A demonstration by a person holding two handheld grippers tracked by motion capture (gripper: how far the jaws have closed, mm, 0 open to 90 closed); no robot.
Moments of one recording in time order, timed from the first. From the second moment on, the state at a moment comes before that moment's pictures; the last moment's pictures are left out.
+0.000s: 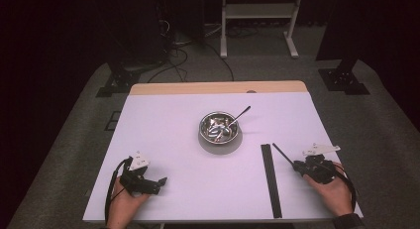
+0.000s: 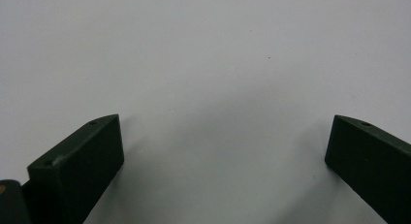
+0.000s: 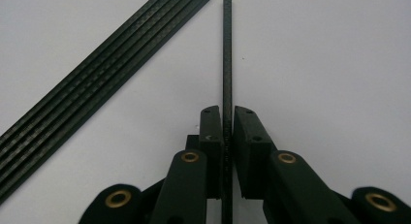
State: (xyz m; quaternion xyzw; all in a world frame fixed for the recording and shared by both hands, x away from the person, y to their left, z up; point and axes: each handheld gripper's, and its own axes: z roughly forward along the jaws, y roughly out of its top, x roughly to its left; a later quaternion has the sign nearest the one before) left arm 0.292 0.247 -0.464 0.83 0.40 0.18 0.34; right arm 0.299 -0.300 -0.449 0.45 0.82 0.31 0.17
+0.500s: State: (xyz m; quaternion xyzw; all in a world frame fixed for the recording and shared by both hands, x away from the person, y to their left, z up) left arm 0.292 0.247 -0.464 0.83 0.40 0.18 0.34; right arm 0.301 -0.303 -0.448 0.46 0.82 0.31 0.17
